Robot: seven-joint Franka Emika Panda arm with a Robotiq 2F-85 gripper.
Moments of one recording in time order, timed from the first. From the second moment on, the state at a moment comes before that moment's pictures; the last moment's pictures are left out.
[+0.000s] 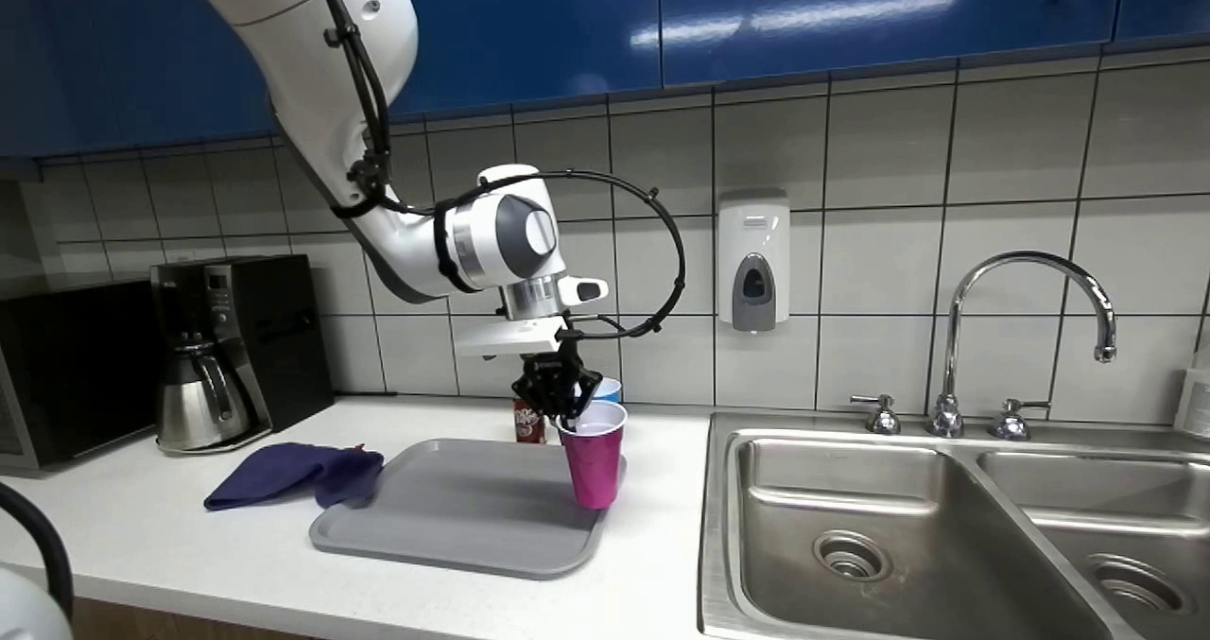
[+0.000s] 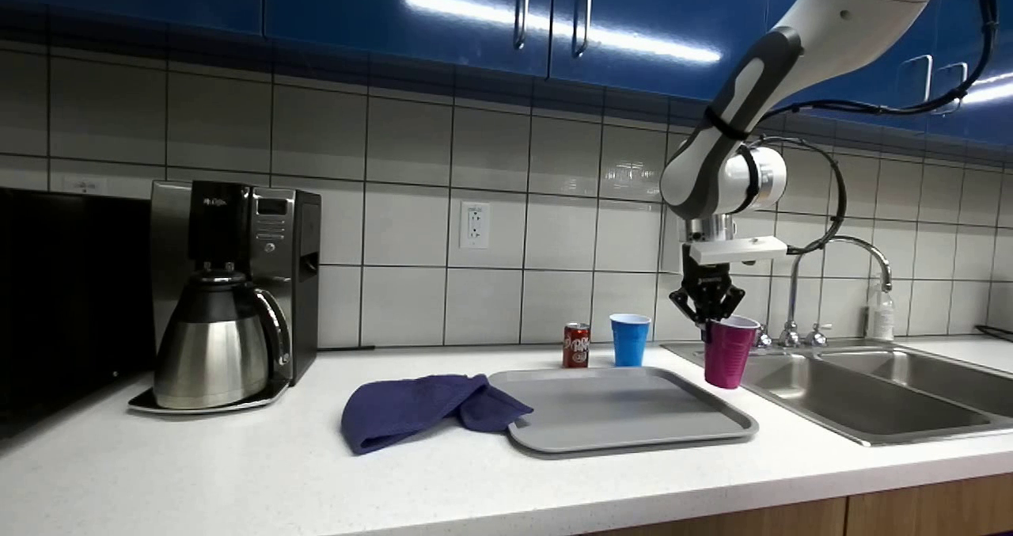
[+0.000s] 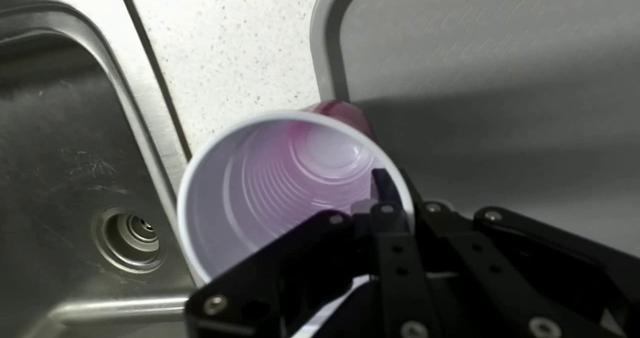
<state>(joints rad) 0.00 0.15 -0.13 -2.22 -0.19 2.41 0.15</state>
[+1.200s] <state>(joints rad) 0.02 0.07 -0.06 -2.37 -0.24 2.43 0.22</state>
